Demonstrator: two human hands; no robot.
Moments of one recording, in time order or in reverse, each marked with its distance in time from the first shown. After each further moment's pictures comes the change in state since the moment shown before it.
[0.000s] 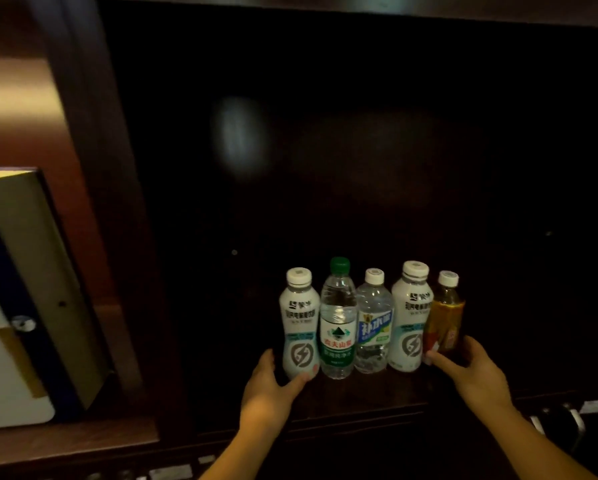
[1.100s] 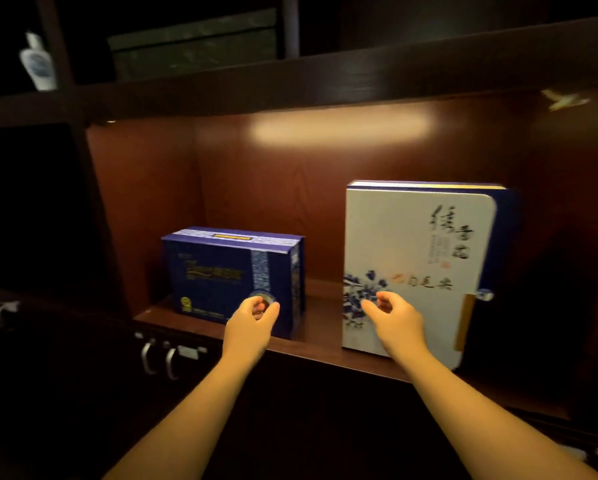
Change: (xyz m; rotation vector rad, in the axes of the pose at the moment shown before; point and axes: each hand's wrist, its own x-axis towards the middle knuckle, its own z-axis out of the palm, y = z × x) left_hand -0.051 -0.231 -0.655 0.011 0.545 0.037; right_hand -0.457 -0.478 0.385 0.232 -0.537 -0.348
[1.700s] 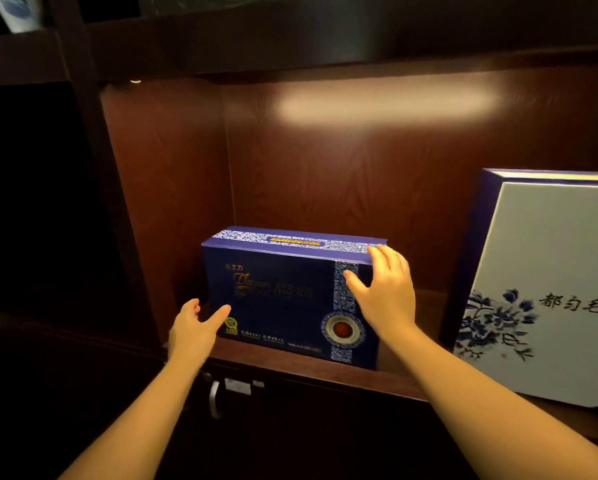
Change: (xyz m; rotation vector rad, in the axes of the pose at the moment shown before) left_hand 0.215 -0.183 -0.140 -0.033 0.049 -0.131; right_hand 0.069 -0.108 0.213 -0.438 0.372 -0.506
